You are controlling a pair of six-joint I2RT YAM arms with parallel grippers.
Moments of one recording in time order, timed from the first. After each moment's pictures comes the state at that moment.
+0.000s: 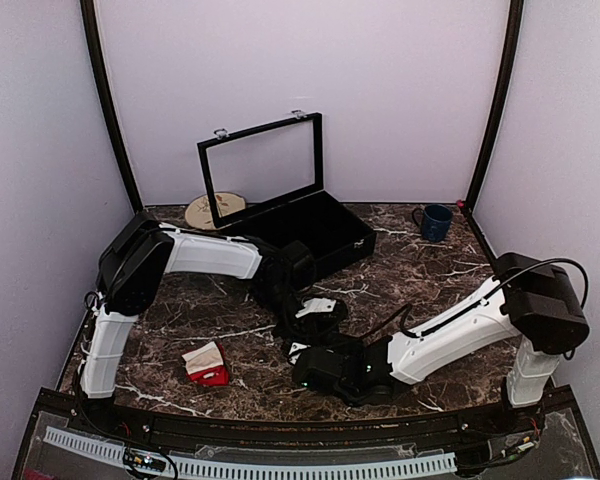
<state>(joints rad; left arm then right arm) -0.85 2.25 1.62 -0.77 0.73 0.84 1.41 1.87 0.94 -0.18 0.81 -0.13</state>
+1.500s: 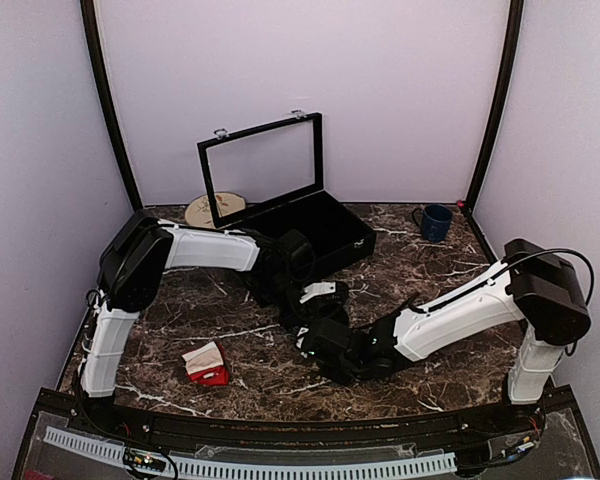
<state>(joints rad) -0.81 2.27 1.68 -0.73 0.68 0.61 1.28 1.83 0.95 -0.24 0.50 -0.05</state>
